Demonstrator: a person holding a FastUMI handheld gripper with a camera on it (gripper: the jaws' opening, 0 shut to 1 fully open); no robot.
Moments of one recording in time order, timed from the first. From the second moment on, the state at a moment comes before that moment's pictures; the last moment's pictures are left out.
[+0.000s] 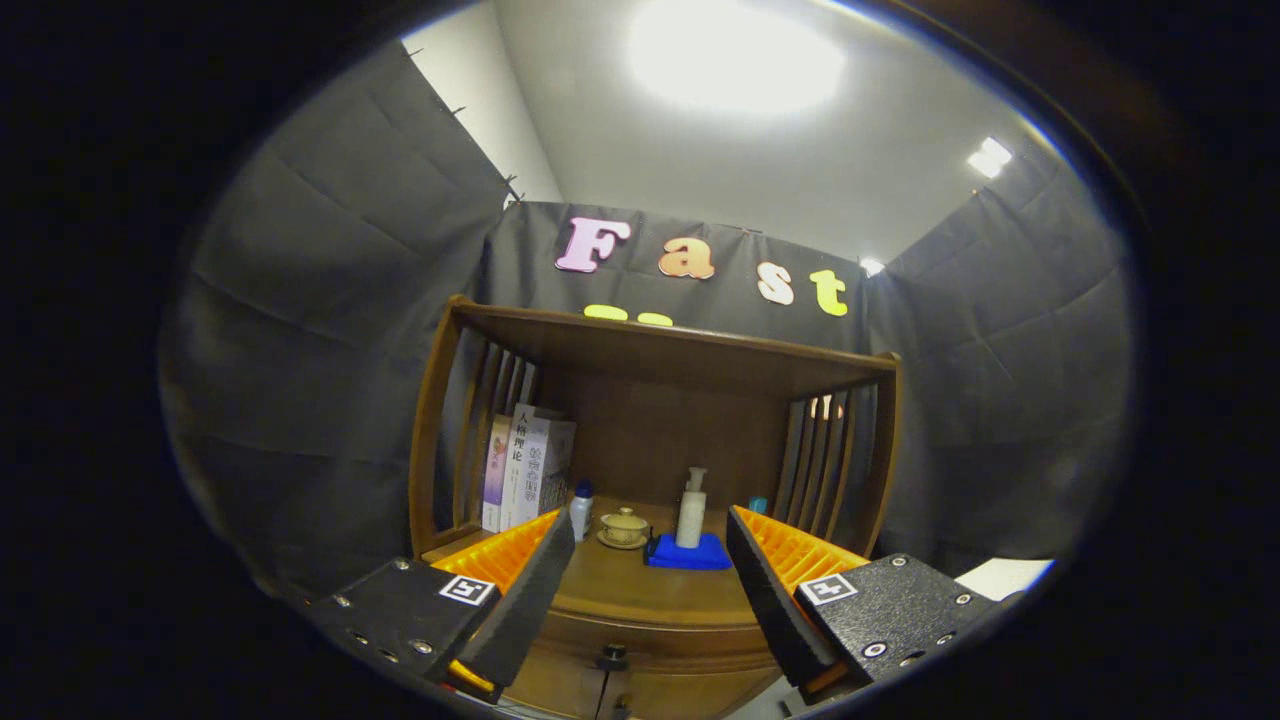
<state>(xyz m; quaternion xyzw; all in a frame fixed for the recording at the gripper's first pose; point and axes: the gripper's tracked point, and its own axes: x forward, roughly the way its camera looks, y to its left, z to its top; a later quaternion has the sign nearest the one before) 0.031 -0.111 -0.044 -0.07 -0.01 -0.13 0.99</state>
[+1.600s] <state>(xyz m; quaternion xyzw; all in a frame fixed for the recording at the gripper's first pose) 0.091 -0.127 -0.343 0.02 0.19 -0.13 0.97</state>
